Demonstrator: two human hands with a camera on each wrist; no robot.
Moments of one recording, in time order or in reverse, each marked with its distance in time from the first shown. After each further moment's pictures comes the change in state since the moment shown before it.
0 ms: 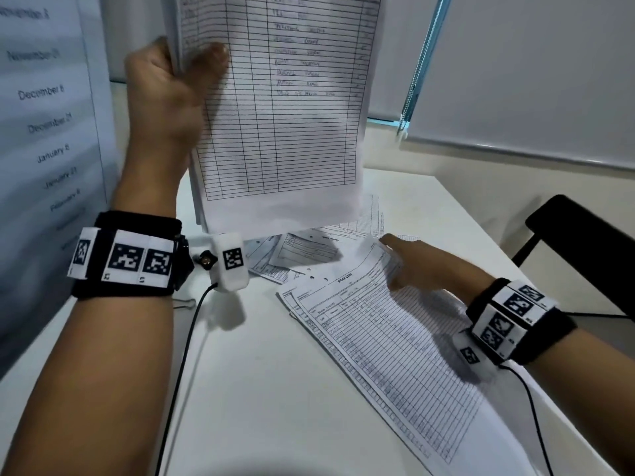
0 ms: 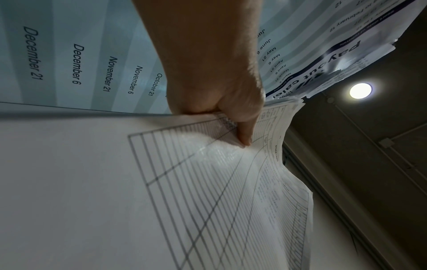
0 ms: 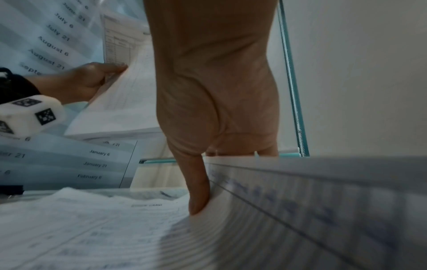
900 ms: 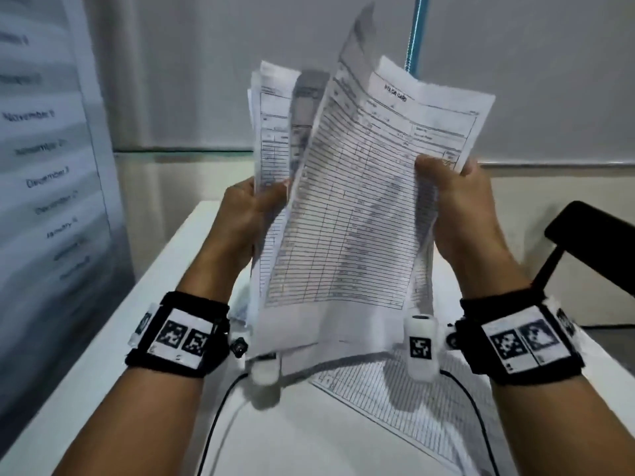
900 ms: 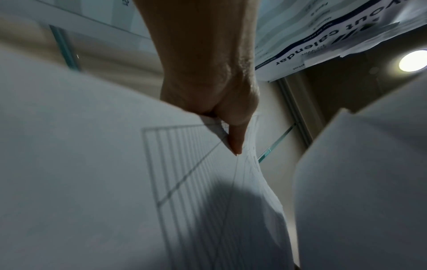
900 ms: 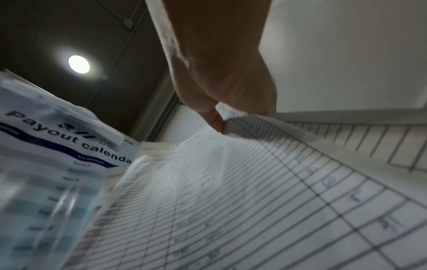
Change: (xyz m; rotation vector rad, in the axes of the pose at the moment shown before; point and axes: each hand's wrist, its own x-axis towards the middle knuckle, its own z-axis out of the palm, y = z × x) left_hand -0.043 -0.018 0.077 -0.016 -0.306 -0.407; right_hand -0.028 -0.047 -0.096 1.417 0.887 -0.219
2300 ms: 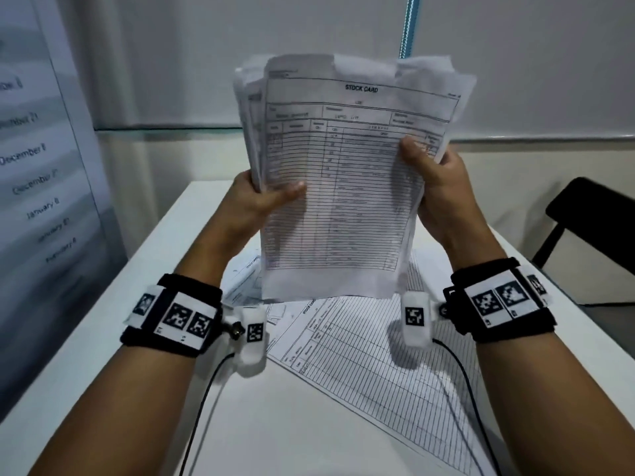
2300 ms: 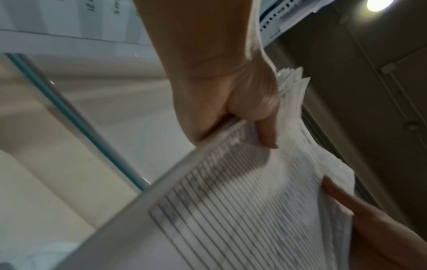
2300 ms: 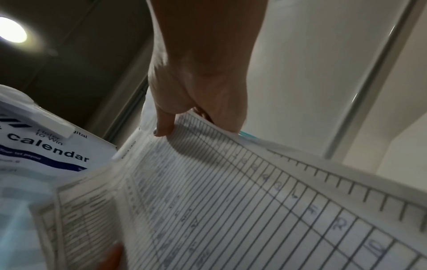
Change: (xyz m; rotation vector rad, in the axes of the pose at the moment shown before) left_hand 0.008 -0.028 0.008 0.034 -0.183 0.028; right_hand 0.025 0.043 -0.019 0.168 -0.280 0.021
